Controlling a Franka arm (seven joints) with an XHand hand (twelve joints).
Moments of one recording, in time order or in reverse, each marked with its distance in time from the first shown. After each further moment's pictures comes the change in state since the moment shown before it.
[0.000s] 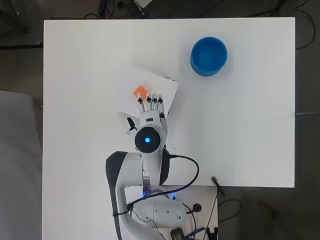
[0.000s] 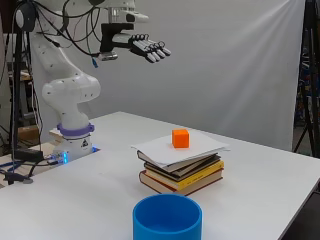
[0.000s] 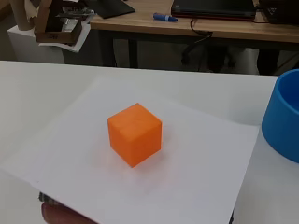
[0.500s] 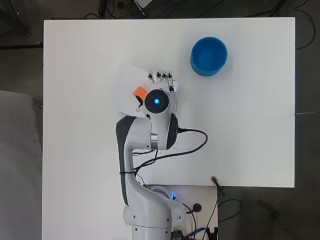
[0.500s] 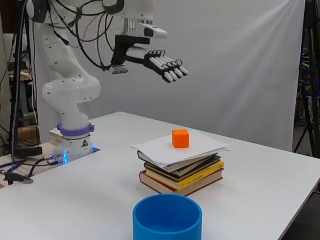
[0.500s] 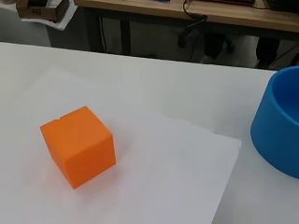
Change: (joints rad) arm -0.008 0.325 -0.050 0.162 -0.077 0.113 -0.064
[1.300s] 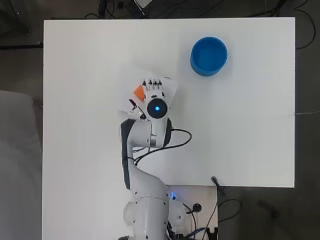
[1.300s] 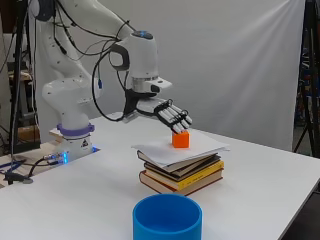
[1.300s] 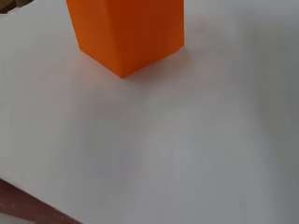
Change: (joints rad) arm 0.018 0.078 0.021 -0.382 0.168 0.490 -0.015
